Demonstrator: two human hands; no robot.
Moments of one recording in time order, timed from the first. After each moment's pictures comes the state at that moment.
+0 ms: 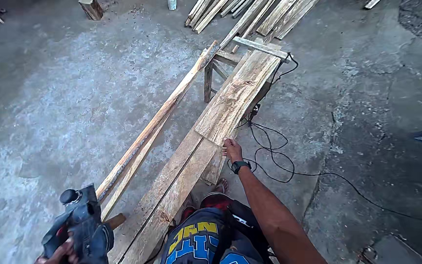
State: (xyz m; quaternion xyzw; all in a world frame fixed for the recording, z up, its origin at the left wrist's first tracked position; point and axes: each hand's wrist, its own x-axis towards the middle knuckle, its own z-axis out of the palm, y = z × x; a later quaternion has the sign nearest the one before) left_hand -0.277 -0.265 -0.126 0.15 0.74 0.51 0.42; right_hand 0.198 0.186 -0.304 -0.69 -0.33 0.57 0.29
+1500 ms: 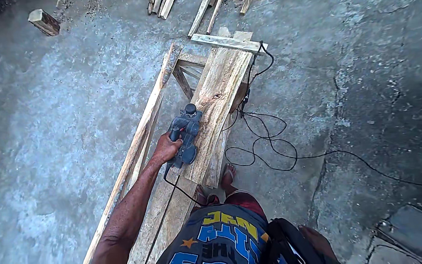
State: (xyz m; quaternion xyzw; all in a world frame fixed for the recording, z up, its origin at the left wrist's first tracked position) left_hand 0.016 0.364 -0.179 0.48 0.67 0.21 0.53; right_hand 0.544 0.007 -0.358 -0.85 -0.15 0.50 0.07
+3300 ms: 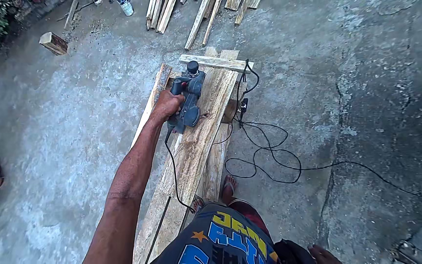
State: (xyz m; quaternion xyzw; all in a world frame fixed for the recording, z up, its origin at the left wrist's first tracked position) left_hand 0.107 0.581 -0.130 0.53 0.64 0.27 0.48; right_hand 0.597 0.033 -0.355 -0.84 -0.14 0.52 0.06
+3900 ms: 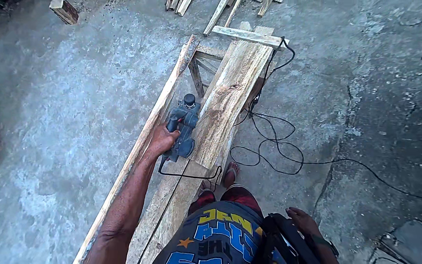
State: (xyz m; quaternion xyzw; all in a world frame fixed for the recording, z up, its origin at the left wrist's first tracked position) left_hand -0.043 0.306 -0.148 0.49 0.68 0.24 0.48; right_hand 0.504 0.041 -0.375 -0.83 -0.22 0.51 0.05
